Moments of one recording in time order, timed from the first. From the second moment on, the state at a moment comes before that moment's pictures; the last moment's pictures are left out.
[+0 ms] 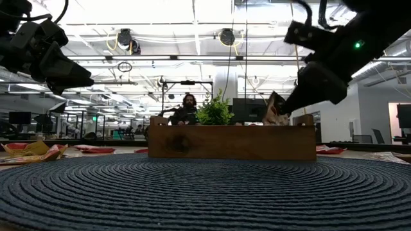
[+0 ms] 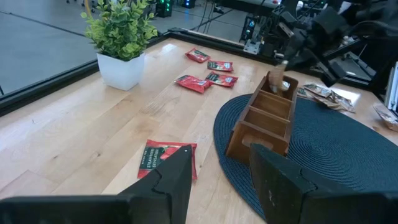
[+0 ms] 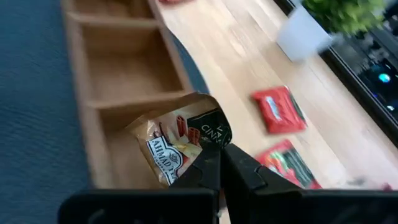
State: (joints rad) left arm -0.07 0.03 0.12 -0.34 -0.29 -0.27; right arm 0.46 1.61 0.83 -0.46 0.91 0.67
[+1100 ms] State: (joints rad) left arm -0.07 0.03 0.12 -0.34 -0.29 -0.27; right arm 0.36 1.60 0.83 -0.32 1.01 0.30
